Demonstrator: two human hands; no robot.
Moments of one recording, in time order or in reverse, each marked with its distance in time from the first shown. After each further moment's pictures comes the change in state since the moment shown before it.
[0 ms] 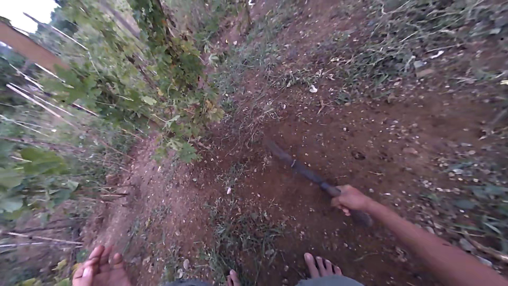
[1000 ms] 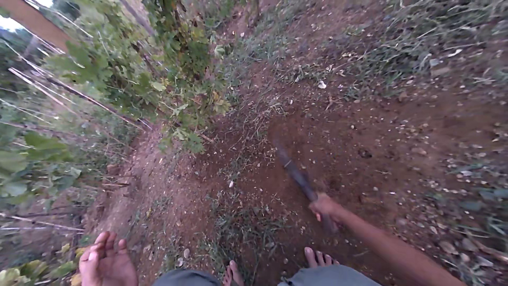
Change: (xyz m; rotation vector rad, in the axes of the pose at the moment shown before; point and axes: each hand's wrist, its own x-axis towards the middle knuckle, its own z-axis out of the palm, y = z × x) left_hand -0.002 0.004 -0.006 -0.010 0.049 -0.035; right_hand 0.020 -0.006 0.084 0.166 0.023 0.010
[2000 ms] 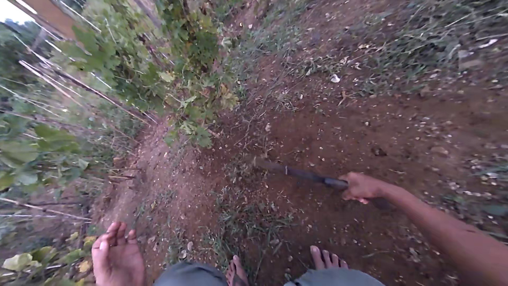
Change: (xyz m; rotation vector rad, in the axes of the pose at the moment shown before) left_hand 0.000 -0.005 -0.004 -0.054 -0.056 -0.010; right_hand -0.029 -0.063 -0.091 -0.641 -0.231 -0.112
